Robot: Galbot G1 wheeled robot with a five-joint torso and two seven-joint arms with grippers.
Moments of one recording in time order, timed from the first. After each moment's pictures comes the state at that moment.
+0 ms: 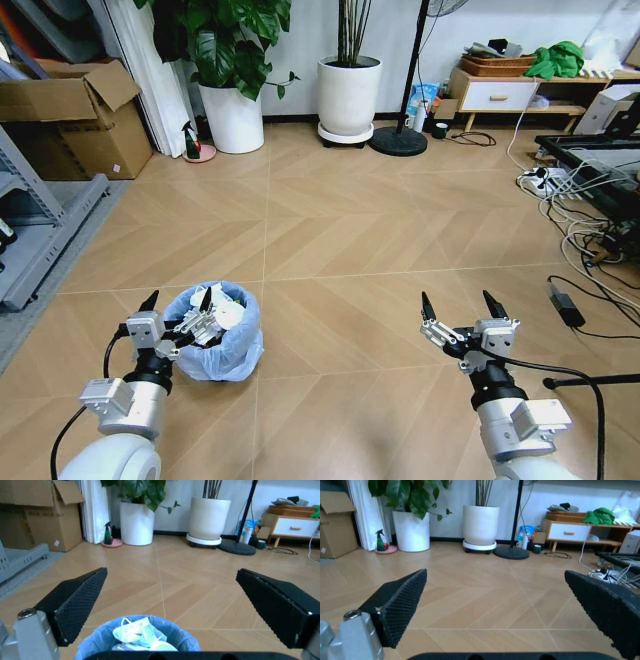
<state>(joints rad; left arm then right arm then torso) 1.62 -1.33 -0.65 -2.28 -0.33 0.14 -0.05 -1.78 1.48 0.55 2.43 0.02 -0.10 0.05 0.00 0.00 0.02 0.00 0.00</state>
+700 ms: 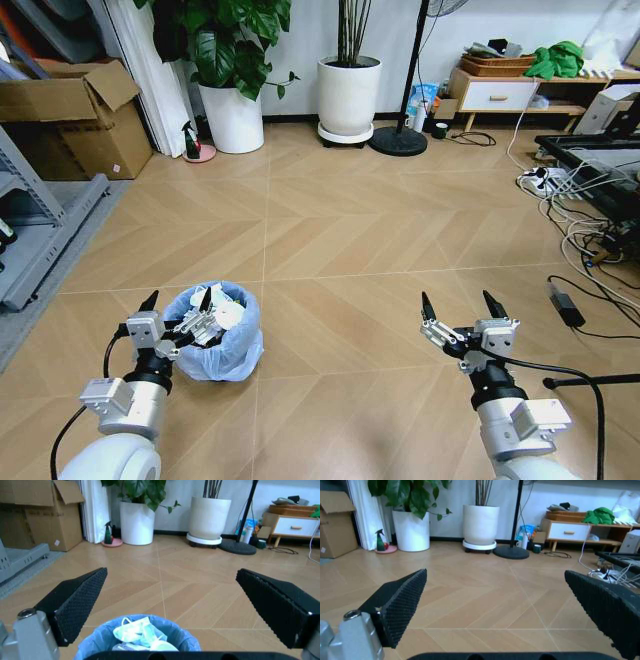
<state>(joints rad) 1.62 -1.33 -0.65 -2.28 -0.33 0.14 -0.05 -1.78 1.47 0.55 2.43 0.02 -0.10 0.05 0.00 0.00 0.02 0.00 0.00</state>
